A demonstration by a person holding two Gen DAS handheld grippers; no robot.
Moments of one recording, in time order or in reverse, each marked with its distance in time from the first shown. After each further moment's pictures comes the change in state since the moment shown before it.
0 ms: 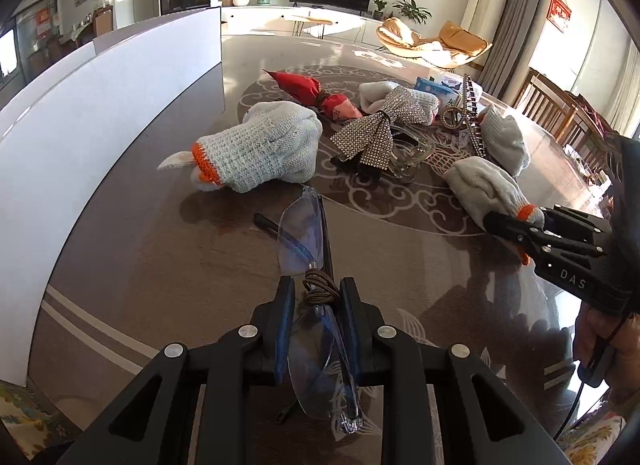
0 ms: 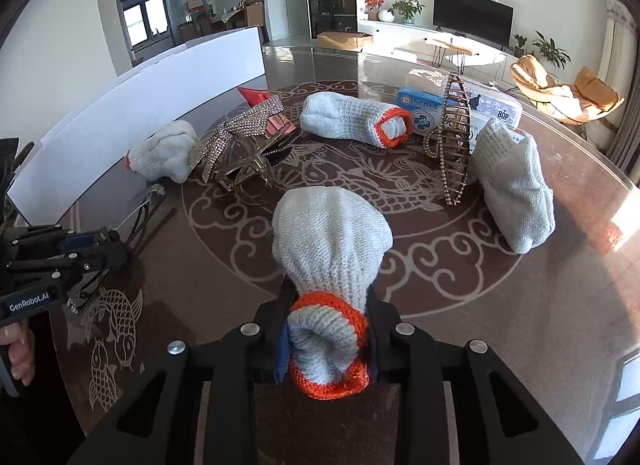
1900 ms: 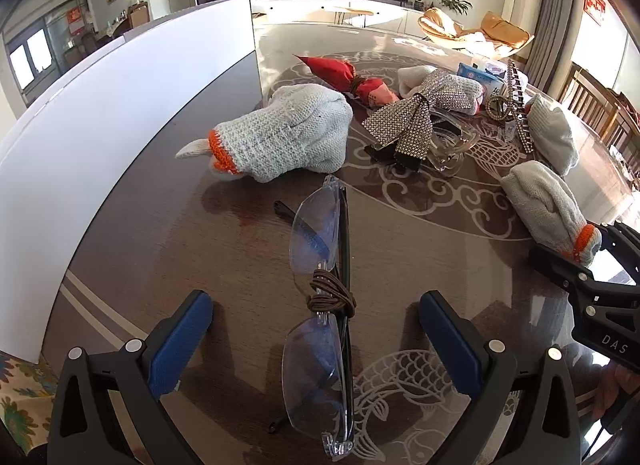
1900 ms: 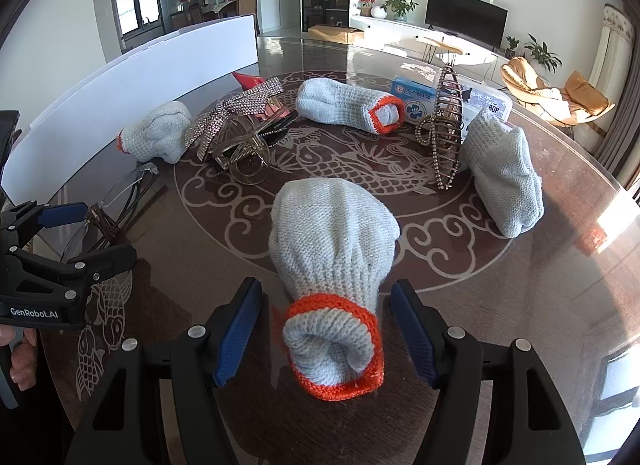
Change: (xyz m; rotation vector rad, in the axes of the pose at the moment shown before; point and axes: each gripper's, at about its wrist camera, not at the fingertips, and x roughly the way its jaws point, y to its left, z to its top) left arm 0.018 -0.017 0.005 -0.033 0.024 0.178; right arm 0.004 0.011 -0.009 -0.015 0.023 -0.058
